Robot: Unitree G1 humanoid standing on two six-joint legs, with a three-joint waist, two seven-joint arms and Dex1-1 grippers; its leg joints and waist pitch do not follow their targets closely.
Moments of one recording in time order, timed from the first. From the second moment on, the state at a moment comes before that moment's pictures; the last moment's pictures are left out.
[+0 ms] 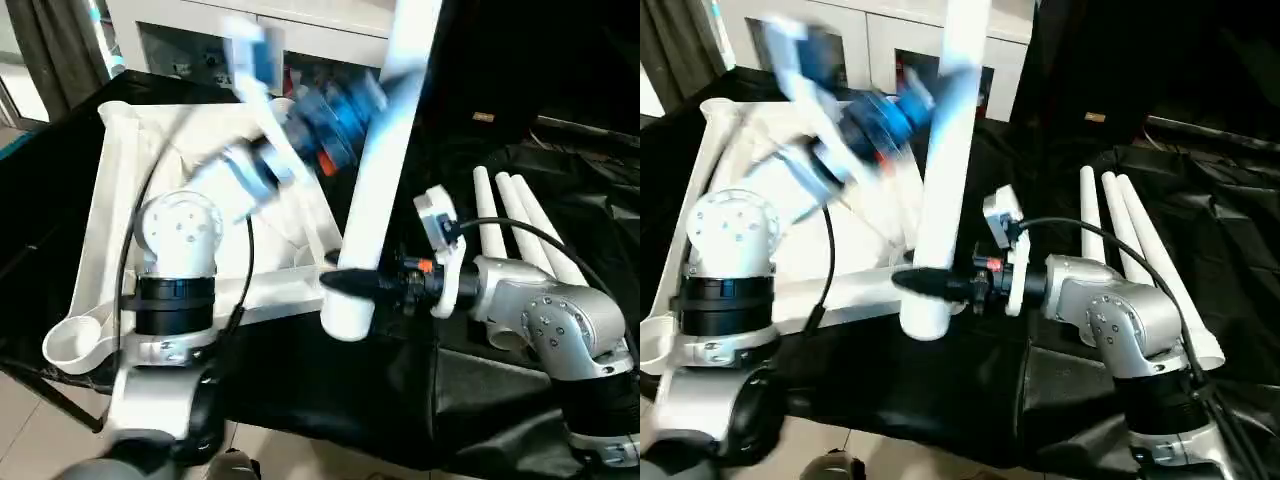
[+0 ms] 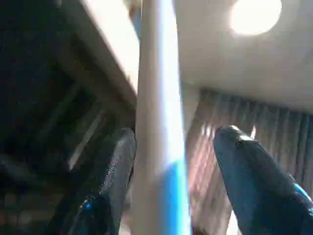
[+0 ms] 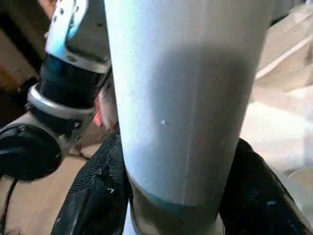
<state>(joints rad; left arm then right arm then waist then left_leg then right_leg) -0.87 0.01 0.31 0.08 -0.96 0.70 -0.68 -0.42 -0.35 0.08 -0.10 0.73 0.81 0.93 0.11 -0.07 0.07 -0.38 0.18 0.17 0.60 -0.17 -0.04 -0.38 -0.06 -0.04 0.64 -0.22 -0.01</state>
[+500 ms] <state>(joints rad) -0.57 0.48 -0.14 -0.02 -0.42 0.40 -0.95 -0.44 -0.20 0.01 0.12 0.45 0.41 0.57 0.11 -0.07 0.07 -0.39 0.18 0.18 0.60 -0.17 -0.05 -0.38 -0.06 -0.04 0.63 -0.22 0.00</state>
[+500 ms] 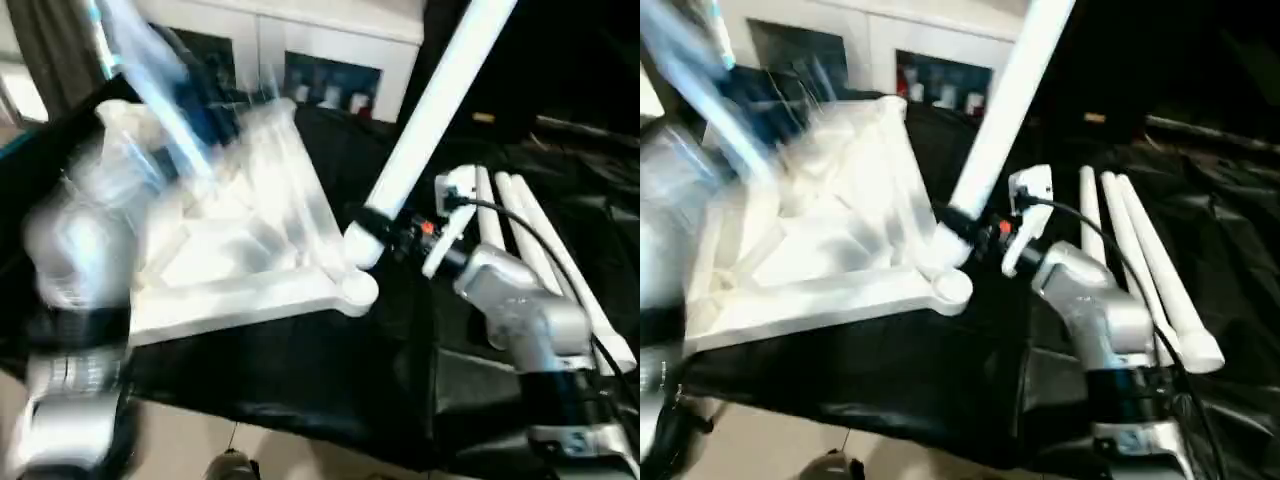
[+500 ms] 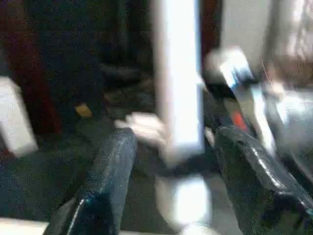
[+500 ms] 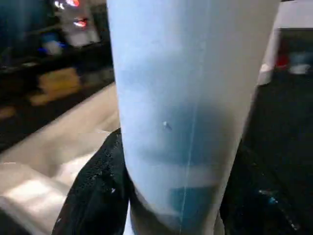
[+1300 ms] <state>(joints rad) -0.51 0.55 -0.39 0.22 -0.11 0.31 -1.04 -0.38 -0.19 0.02 0.21 0.32 0.27 0.51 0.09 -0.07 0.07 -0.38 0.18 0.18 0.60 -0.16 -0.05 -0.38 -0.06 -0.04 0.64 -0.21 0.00</state>
